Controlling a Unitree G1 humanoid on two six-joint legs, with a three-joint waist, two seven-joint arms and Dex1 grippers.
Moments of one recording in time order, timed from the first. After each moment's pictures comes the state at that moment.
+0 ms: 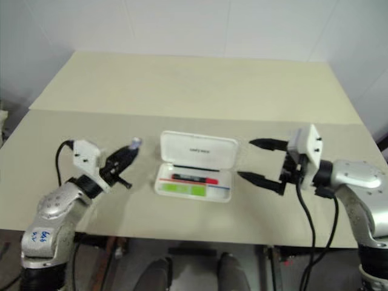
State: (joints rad) left arm -0.13 0.52 0.16 -0.41 -0.31 0.36 -0.59; right arm -0.22 -0.84 -0.29 -0.35 0.63 0.44 1.05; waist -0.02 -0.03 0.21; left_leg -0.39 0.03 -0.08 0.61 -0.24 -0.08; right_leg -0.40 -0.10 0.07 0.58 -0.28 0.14
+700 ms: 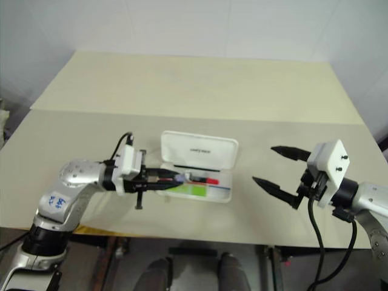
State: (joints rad) left arm -0.45 0.61 -0.10 -0.26 -0.43 0.34 -1.13; right arm 0.02 -0.83 -0.45 -0.56 0.66 0.46 0.90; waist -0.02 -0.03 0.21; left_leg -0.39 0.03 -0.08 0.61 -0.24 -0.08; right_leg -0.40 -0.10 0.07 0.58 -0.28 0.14
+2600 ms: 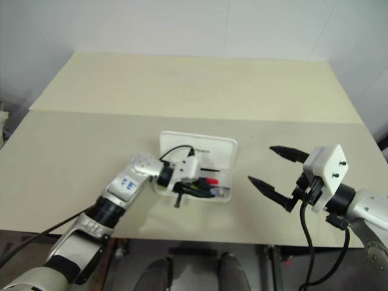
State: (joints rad) left arm -0.73 0.33 -0.41 0.25 -0.09 0.22 -1.19; right arm 0.09 -0.81 -0.45 -0.67 0.69 0.46 0.76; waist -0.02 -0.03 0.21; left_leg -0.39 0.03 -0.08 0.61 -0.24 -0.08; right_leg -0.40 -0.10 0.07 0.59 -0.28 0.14
